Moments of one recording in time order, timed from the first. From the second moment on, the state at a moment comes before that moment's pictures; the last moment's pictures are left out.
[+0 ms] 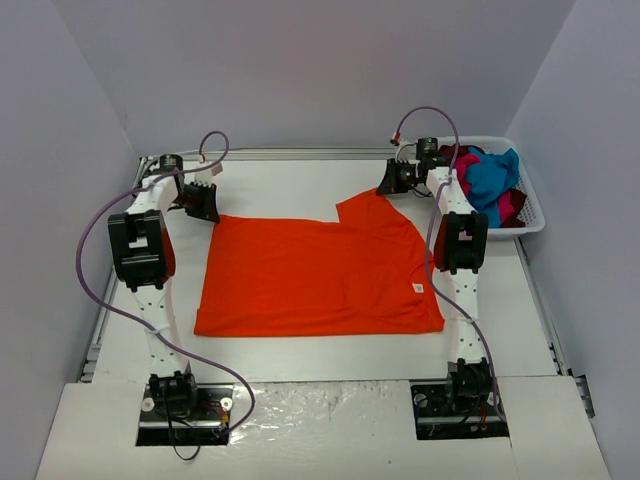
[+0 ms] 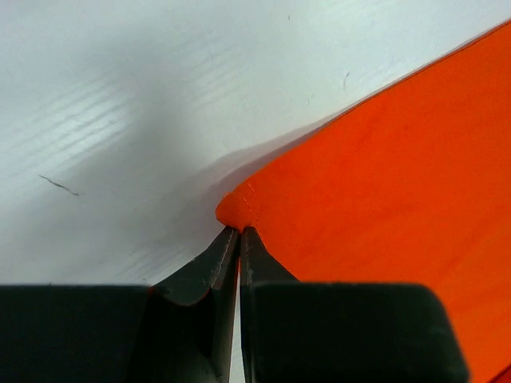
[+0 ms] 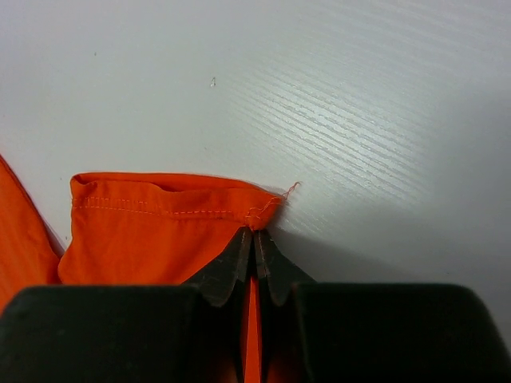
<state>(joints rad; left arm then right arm) 0.13 2.27 1.86 -0.77 0.58 0.41 0.03 2.74 2.48 -0.67 -0.70 -0.08</state>
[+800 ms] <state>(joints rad) 0.15 2.06 1.73 -0.77 0.62 0.42 0.01 2.26 2.07 -0.72 -0.67 -0.18</state>
